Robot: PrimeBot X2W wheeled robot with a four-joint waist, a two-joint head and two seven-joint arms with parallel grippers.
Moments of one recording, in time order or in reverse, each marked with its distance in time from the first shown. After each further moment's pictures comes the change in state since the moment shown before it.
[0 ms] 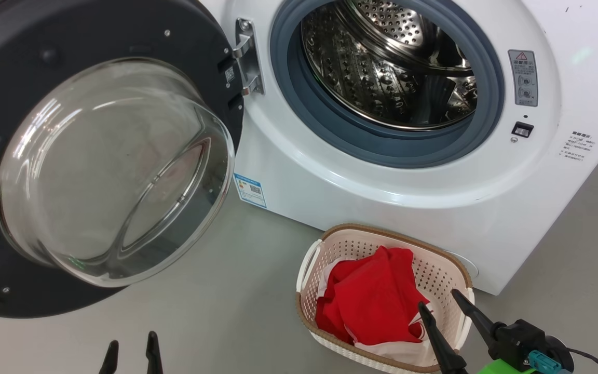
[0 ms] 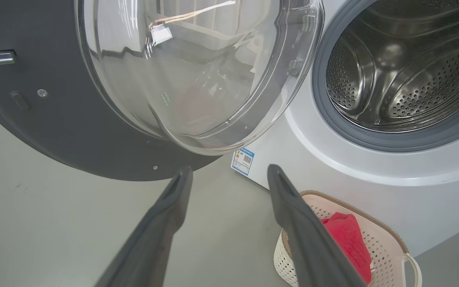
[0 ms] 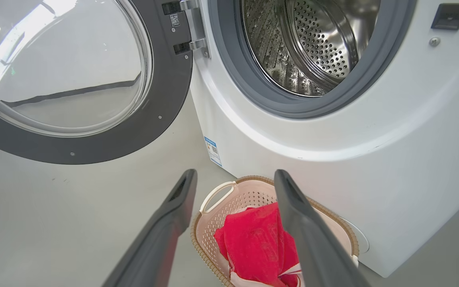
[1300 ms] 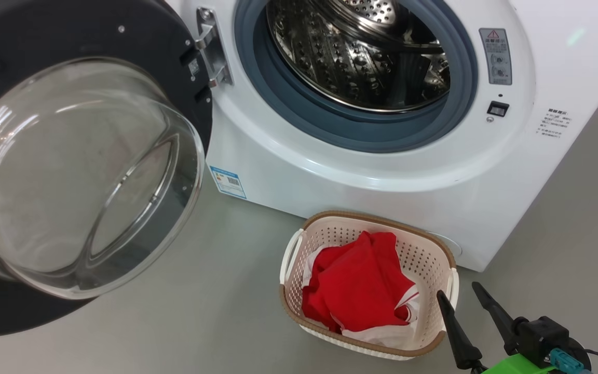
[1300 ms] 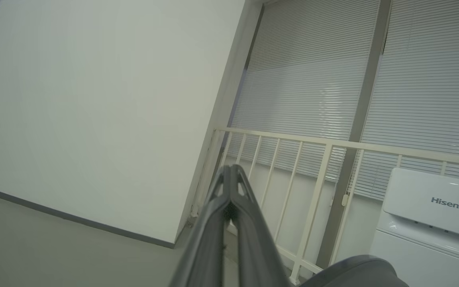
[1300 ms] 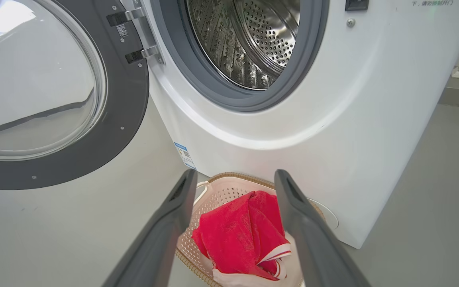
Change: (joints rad) left arm -0.723 0.353 0.599 0.169 -0.199 -0.196 0.051; right arm 0.025 0.038 -0.098 -0.036 -0.003 0.000 0.000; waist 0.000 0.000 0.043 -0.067
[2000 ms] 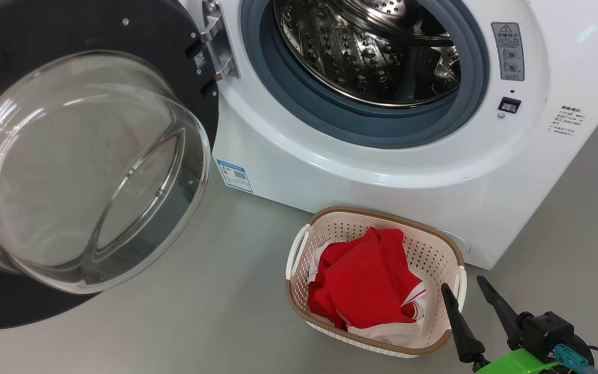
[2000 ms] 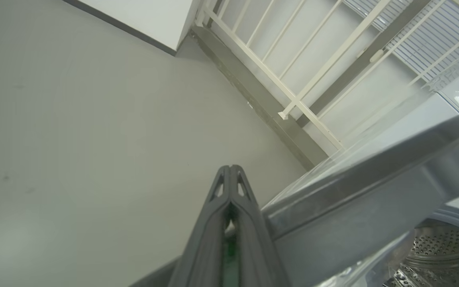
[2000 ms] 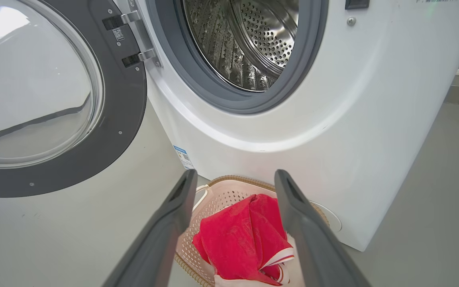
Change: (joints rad) left arm -0.019 0.178 -0.128 0.359 -0.396 0.000 0.658; right arm -0.010 0.014 -0.026 -0.004 -0.002 0.000 0.000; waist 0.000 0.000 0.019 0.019
